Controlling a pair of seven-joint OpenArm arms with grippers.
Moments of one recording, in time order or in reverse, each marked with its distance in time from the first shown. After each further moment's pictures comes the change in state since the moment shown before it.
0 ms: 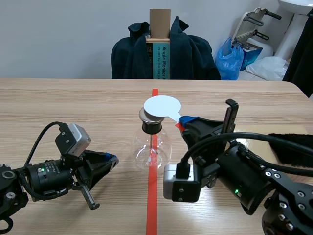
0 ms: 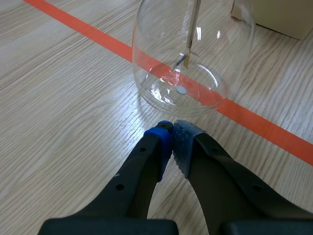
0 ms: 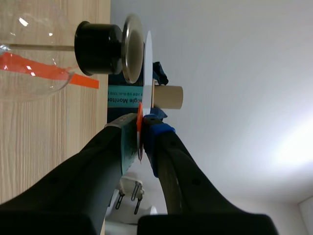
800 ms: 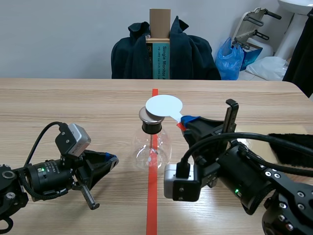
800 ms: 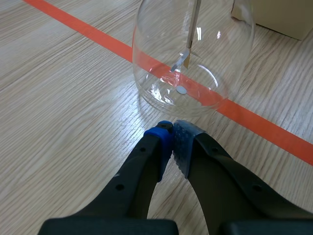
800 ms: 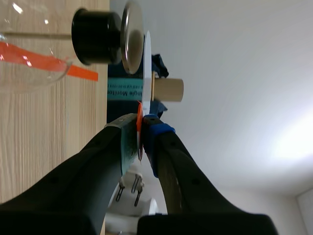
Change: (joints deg) left arm 0.0 0.0 0.0 0.0 0.0 0.0 0.0; right arm 0.0 0.0 0.0 0.0 0.0 0.0 -3.4
